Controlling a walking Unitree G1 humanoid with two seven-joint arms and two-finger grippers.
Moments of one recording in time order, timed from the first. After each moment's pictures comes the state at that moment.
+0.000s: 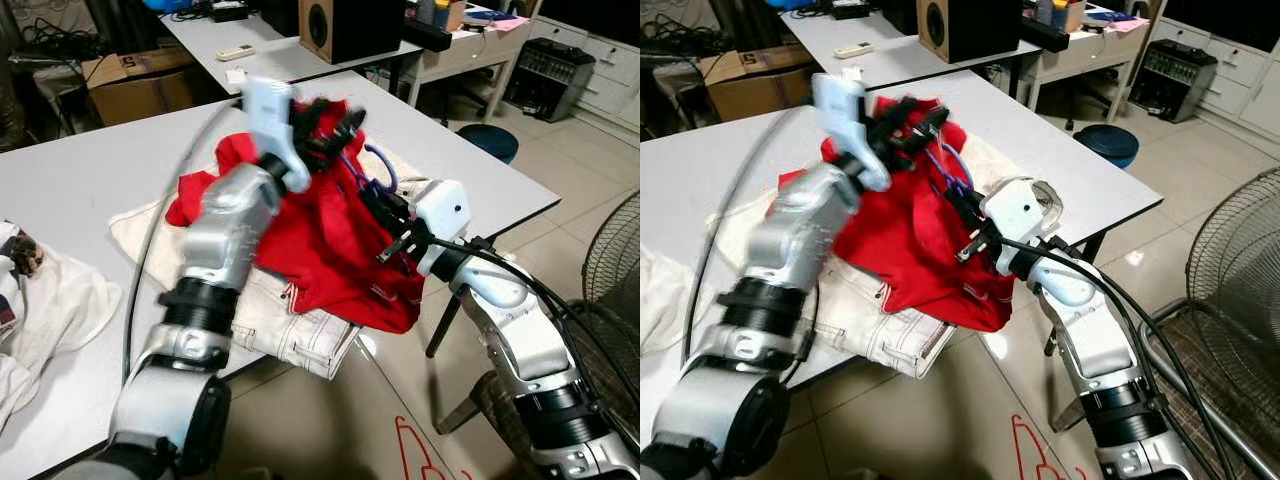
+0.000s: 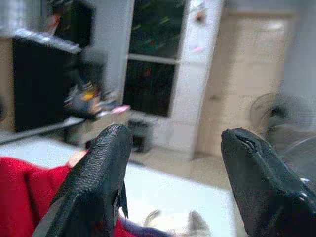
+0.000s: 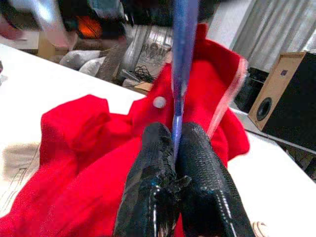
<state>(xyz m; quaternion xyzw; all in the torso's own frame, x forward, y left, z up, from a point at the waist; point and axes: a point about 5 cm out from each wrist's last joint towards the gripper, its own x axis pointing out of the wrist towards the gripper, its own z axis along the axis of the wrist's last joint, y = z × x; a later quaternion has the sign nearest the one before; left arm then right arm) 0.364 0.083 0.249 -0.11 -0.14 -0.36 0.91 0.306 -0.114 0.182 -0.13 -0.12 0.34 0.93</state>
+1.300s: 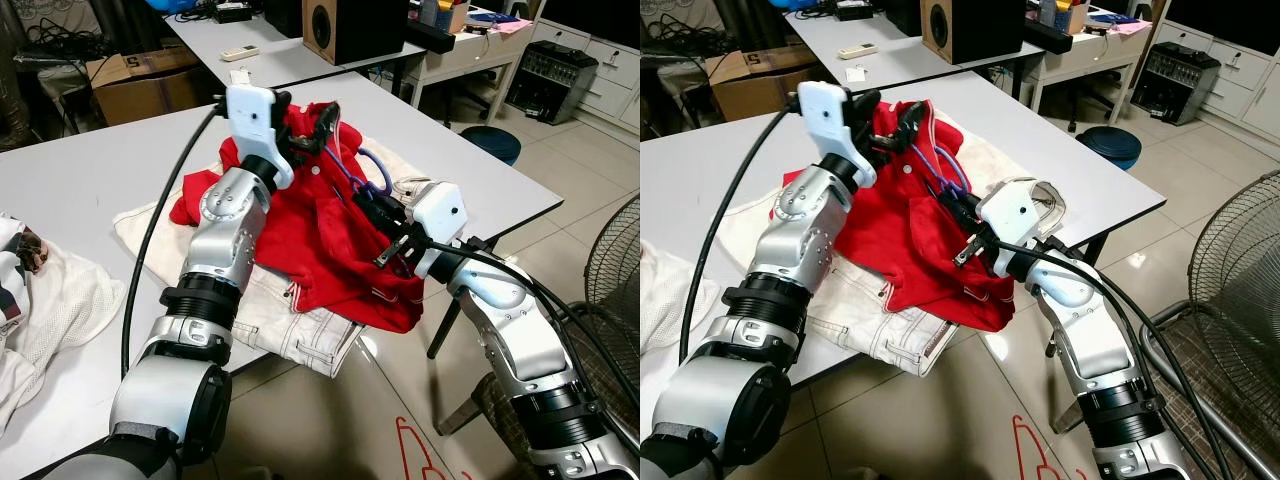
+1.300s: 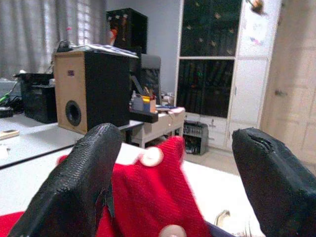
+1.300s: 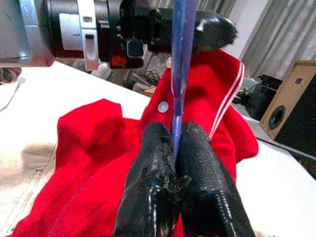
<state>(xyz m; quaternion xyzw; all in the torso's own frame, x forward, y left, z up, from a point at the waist) 0.385 0.094 0.232 -0.04 -0.15 -0.24 0.96 0.305 -0.110 0.182 -0.13 -0.12 0.36 0.92</state>
